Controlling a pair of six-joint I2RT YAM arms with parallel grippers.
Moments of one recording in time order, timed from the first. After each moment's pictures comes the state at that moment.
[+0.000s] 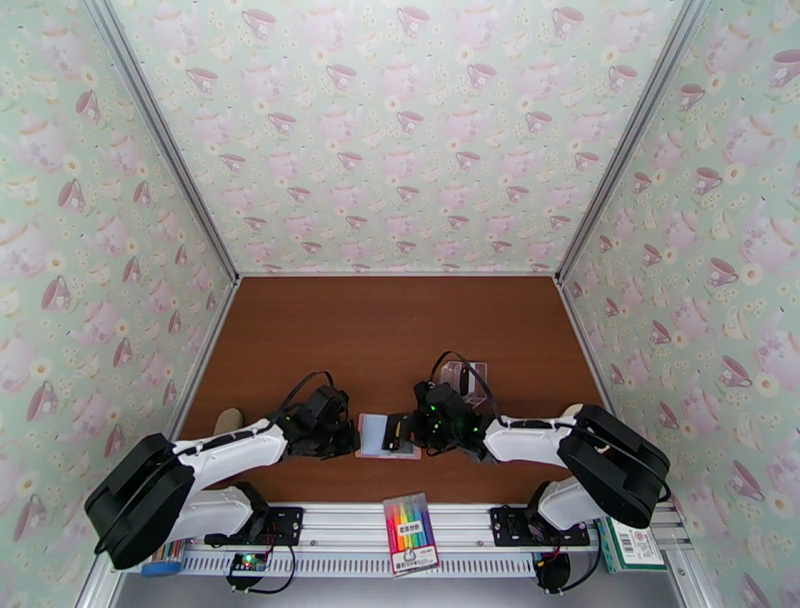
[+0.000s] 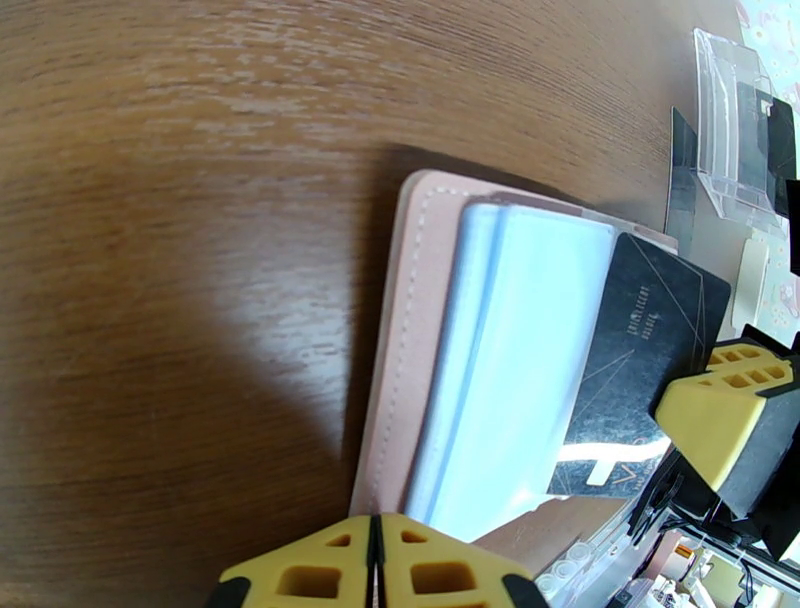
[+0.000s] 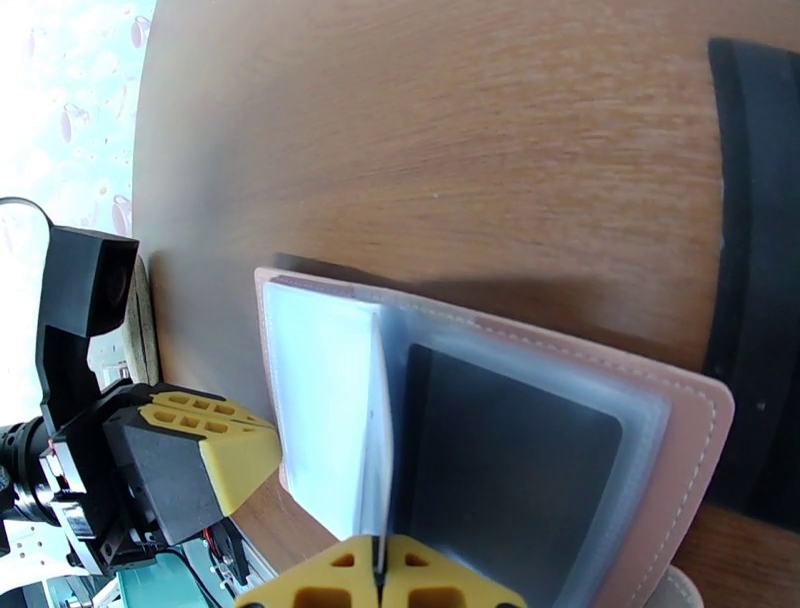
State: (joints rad) left arm -0.69 1.28 0.44 -0.23 0.30 -0.89; right arm 0.86 1.49 0.48 0.26 -0.36 1.04
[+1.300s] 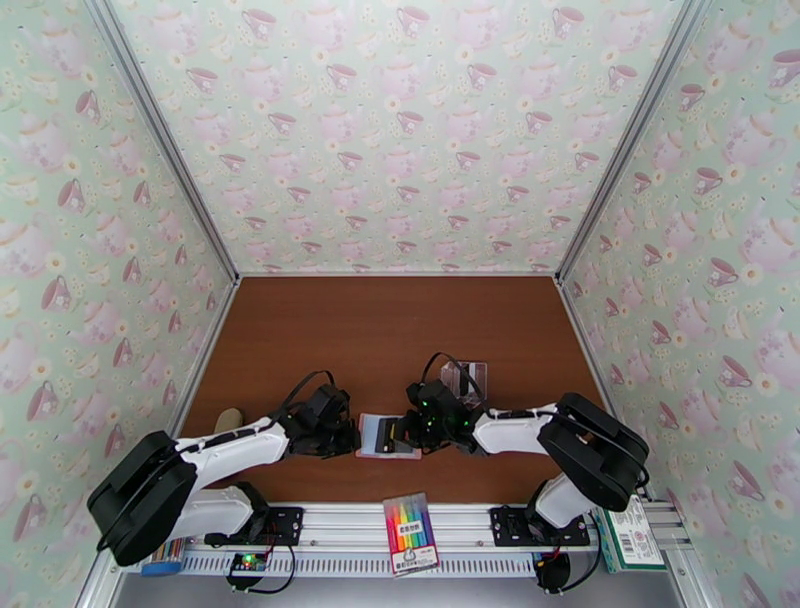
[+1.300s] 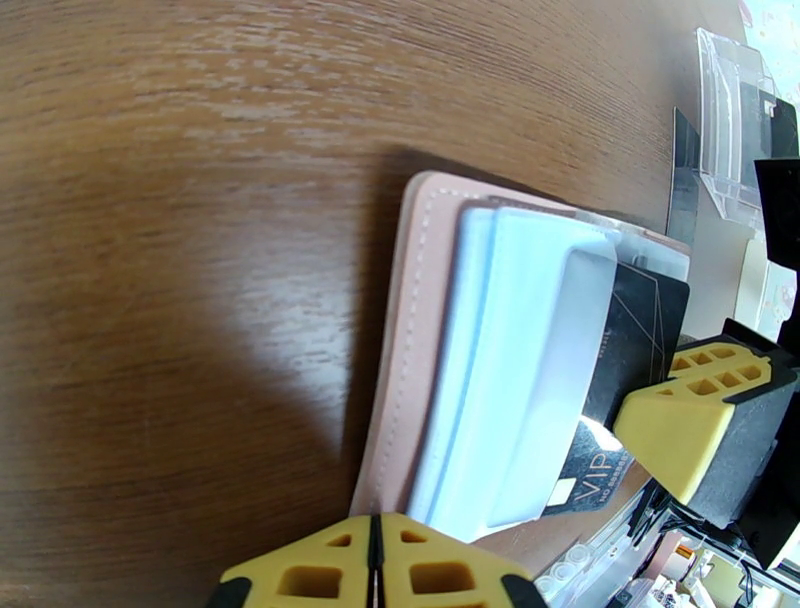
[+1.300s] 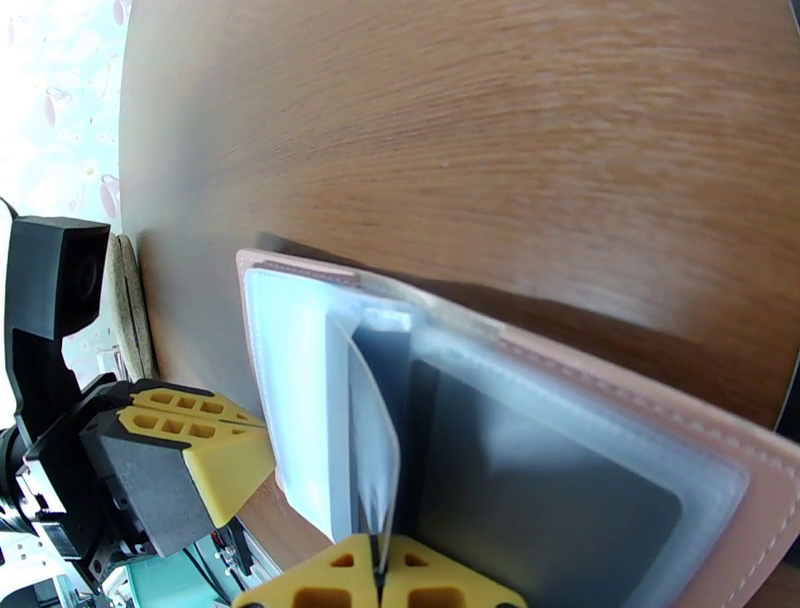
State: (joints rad) left arm -0.69 1.30 0.45 -0.24 0.30 -0.89; right arm 0.86 1.59 0.54 0.24 -0.43 1.04
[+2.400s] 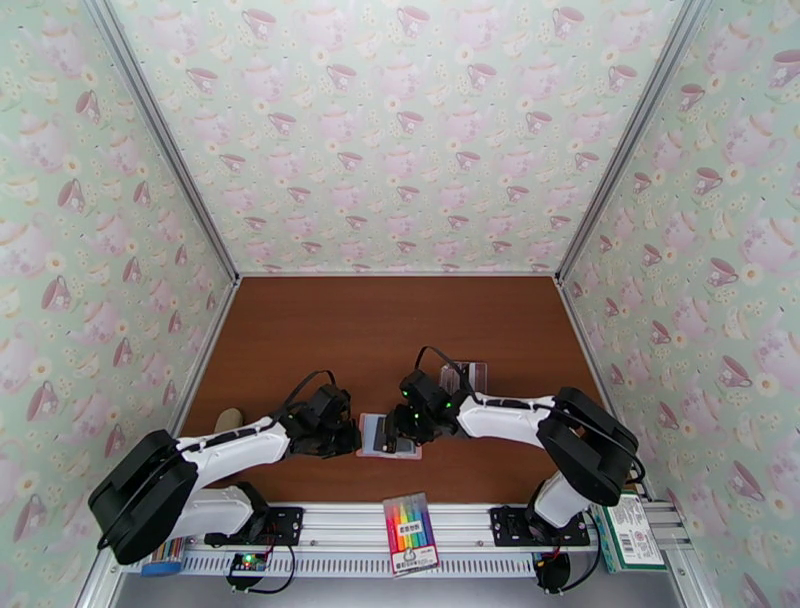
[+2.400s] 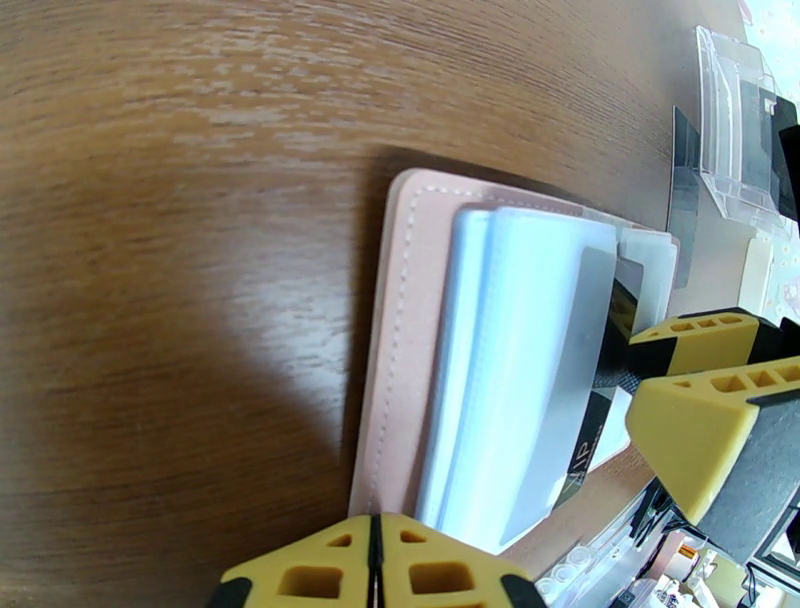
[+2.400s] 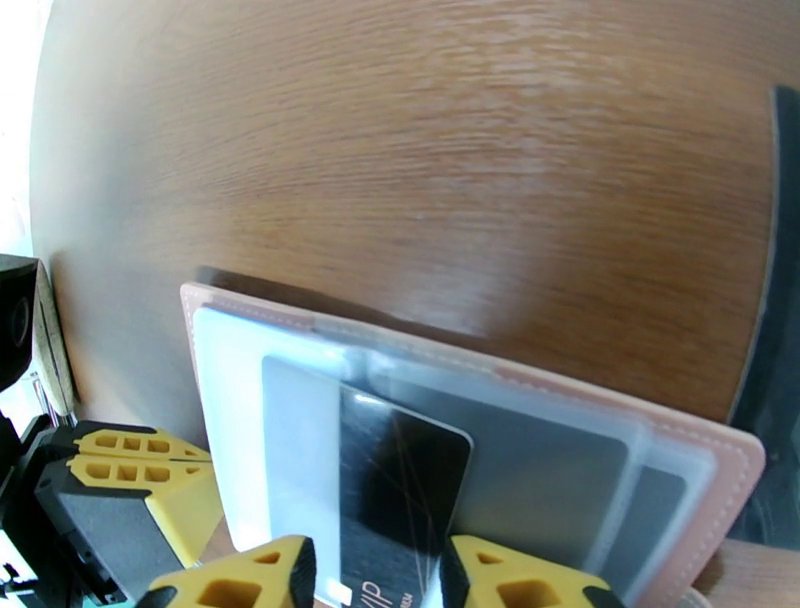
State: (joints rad) left arm -0.70 1.30 0.46 -0.24 0.29 -0.89; right arm 0.91 1.64 0.79 -0.17 -0.27 0.95
